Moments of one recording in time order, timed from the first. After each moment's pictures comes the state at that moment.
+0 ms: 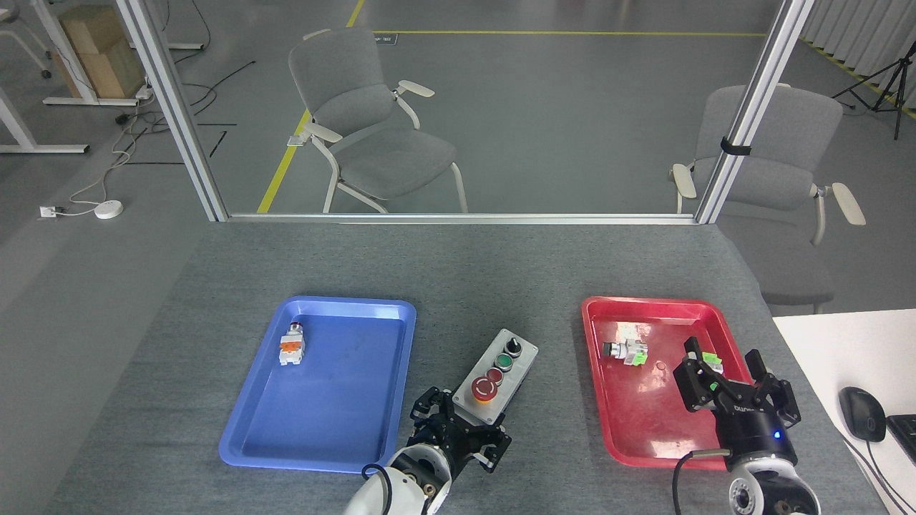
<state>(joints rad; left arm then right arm) -0.48 -0.14 -0.60 -0.84 -1.50 0.03 -0.13 -0.14 -0.06 -0.27 -1.36 1.24 -0.23 -0.02</state>
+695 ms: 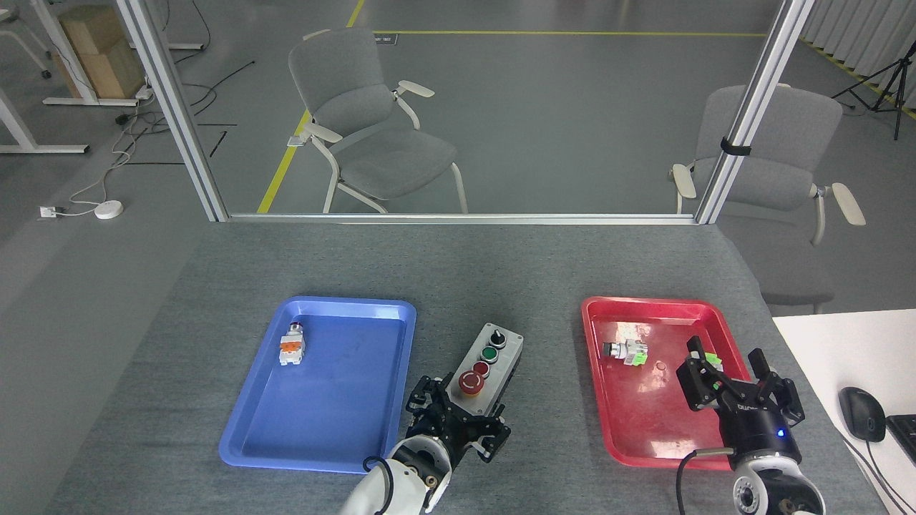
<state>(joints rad) -0.48 -0.13 -0.61 -0.86 -1.49 0.08 -0.11 -0.14 -0.08 -0.27 -1.36 1.24 -0.23 -0.02</state>
